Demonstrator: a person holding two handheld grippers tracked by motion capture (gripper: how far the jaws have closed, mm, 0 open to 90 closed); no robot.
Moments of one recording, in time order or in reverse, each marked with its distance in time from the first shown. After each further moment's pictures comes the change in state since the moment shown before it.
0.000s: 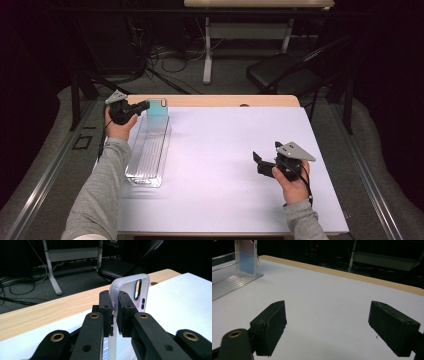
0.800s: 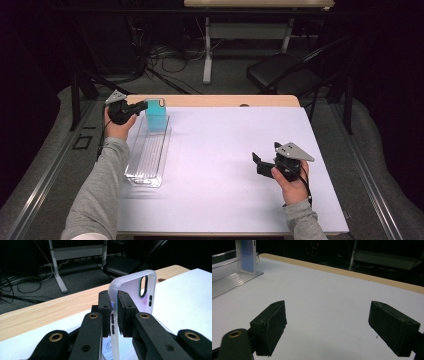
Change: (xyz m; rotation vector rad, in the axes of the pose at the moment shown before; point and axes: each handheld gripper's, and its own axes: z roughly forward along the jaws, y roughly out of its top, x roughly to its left) left arm 0.007 -0.002 -0.001 0.023 0.044 0.023; right arm 0.001 -0.003 0.002 0.009 0.004 0.001
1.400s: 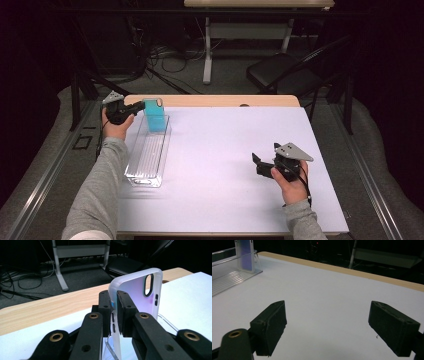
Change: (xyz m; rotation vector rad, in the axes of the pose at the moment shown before) left arm 0.010 -0.006 0.000 -0.006 0.008 -0.048; right arm 0.000 -0.002 0.002 0.011 -0.001 0.000
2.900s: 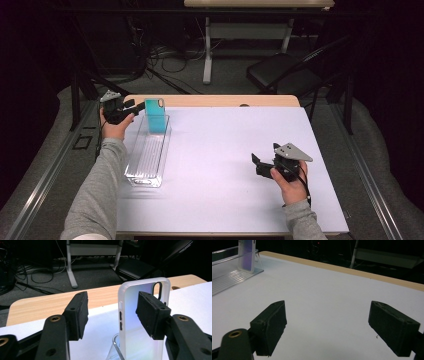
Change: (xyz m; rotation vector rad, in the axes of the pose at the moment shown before) left arm -0.001 0.005 -0.008 0.000 0.092 -0.067; right arm 0.000 -0.002 0.002 -0.002 0.008 -0.007
